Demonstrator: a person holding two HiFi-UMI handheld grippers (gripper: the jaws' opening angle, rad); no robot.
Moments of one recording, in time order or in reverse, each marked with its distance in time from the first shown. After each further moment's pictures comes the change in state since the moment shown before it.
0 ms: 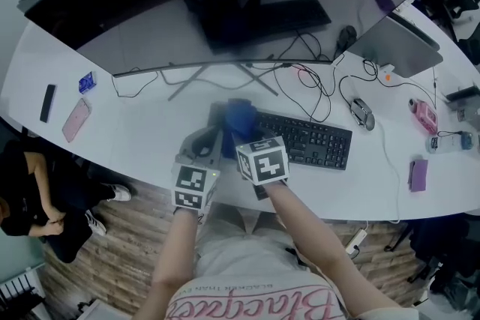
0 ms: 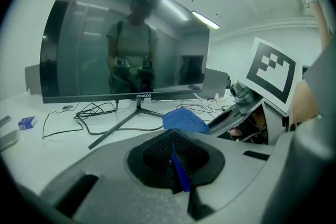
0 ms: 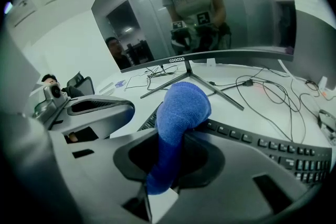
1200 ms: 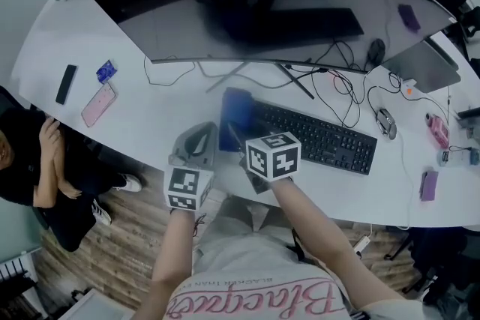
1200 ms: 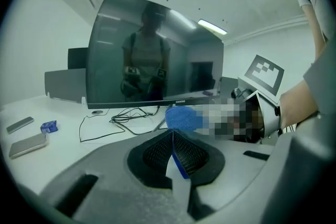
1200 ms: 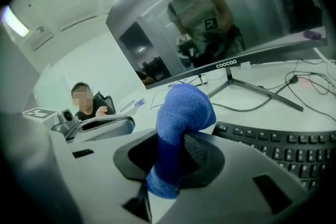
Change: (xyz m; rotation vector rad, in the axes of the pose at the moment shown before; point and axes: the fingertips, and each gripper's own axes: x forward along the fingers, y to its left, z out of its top) left arm -0.079 0.099 -0.010 -0.020 -0.085 0.122; right arm 0.043 0.109 0.045 0.065 -0.162 0.237
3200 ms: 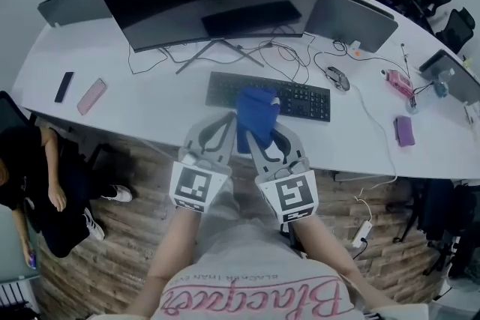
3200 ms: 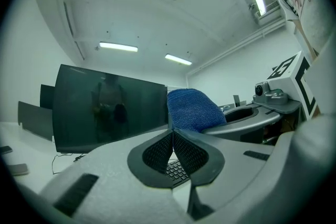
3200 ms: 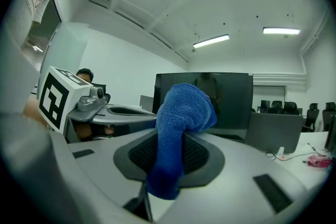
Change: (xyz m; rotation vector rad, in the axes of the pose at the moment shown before) left arm -0.144 -0.230 0.094 0.179 -0.362 -0.239; right arm -0.310 0.095 -0.032 -0.535 -0.481 -0.288
